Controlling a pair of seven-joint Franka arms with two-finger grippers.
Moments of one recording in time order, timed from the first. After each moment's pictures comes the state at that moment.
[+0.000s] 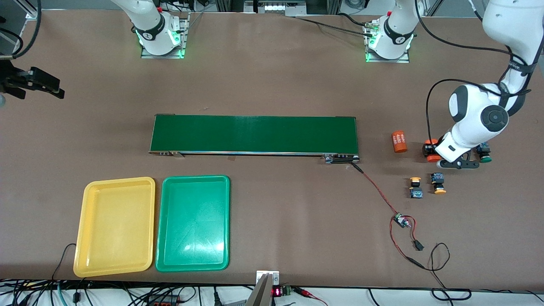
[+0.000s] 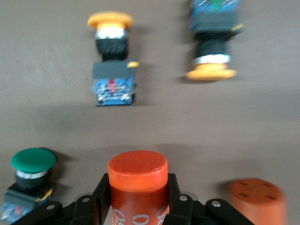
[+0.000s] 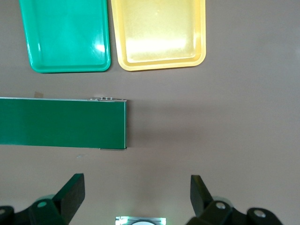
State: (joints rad) left arm 0.25 0.33 -0.12 -2.19 0.19 2.47 0.03; right arm 0.12 0.06 -0.16 -1.46 0.00 1.44 -0.04
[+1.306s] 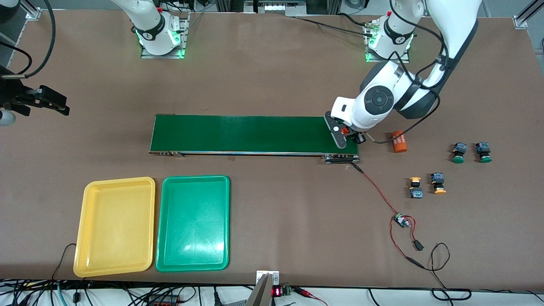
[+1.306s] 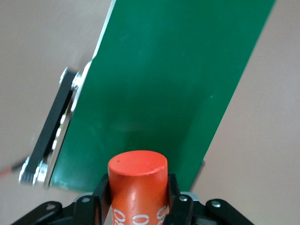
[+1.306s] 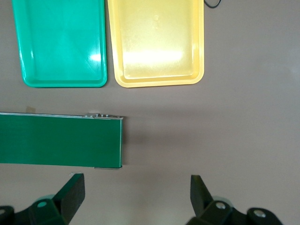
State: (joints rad) left arm 0.21 0.39 -0.71 -2.05 0.19 2.16 0.62; right arm 0.14 0.12 -0.15 -1.45 -0.02 1.53 -0.04
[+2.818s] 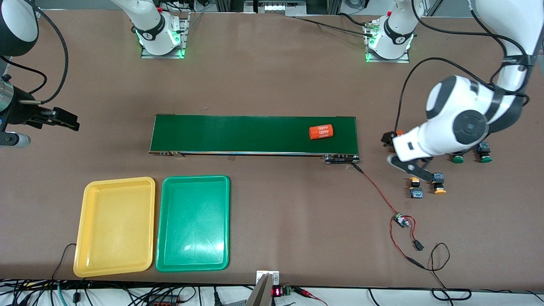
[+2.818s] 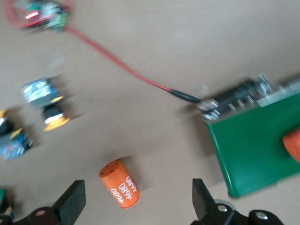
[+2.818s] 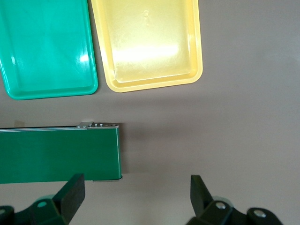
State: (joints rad) left arm 0.42 0.40 -0.63 -1.79 0.20 1.93 0.00; right arm 0.14 0.18 -0.15 -1.47 -0.02 1.59 0.03
